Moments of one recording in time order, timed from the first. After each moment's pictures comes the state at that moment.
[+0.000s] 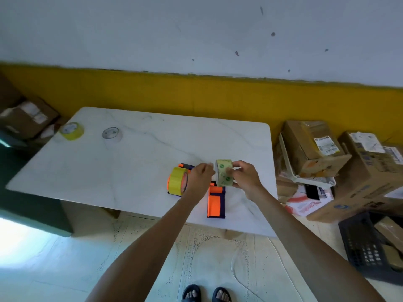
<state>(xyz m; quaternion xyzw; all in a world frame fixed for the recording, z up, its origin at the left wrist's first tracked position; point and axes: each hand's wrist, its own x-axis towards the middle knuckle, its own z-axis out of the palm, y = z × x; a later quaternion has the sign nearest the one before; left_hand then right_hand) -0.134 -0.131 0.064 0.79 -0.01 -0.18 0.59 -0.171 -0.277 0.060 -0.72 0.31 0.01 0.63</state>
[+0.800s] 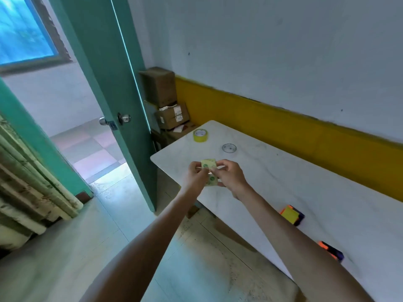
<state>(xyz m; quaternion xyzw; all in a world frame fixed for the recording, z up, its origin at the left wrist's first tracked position) -0.112 0.208 0.140 0.75 0.21 0.06 0.62 -0.057 0.093 0.123 -0.78 -0.03 0.13 0.61</state>
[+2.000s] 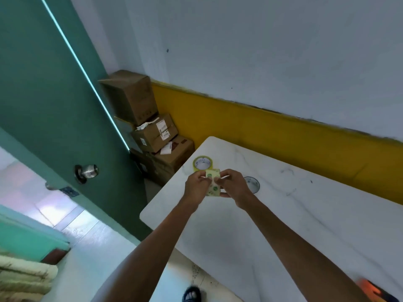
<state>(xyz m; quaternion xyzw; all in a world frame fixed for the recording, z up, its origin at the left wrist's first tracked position) 0.232 0.362 0.095 0.78 0.18 -0.07 0.59 0.255 0.239 0.073 -0.72 0.12 0.15 0.67</state>
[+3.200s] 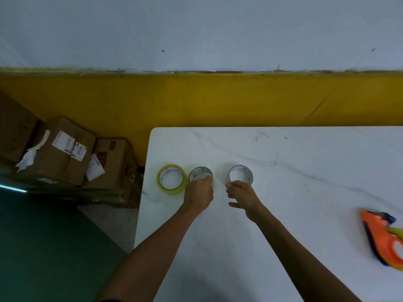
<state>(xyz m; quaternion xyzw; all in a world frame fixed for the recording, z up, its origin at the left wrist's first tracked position) 0.429 0.367 -0.073 0.93 -0.32 -0.12 0.16 0.342 0.242 -0.038 -0.63 0.47 0.10 0.61</state>
